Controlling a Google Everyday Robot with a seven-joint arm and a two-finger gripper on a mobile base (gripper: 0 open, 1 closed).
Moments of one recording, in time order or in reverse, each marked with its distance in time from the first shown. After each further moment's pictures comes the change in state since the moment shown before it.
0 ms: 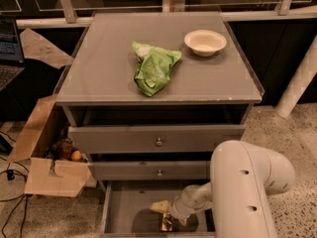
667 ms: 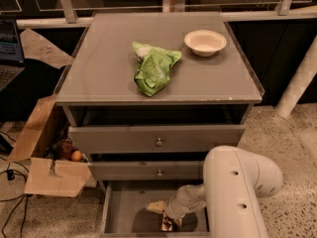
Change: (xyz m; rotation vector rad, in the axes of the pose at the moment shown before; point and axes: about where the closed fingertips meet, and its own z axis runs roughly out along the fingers) arm -0.003 0.004 0.039 -0.008 0.042 0.032
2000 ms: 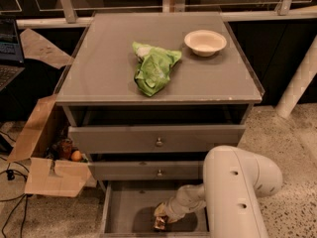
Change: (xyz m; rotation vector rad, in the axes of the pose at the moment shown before) arm 0.000 0.000 0.000 0.000 0.000 0.000
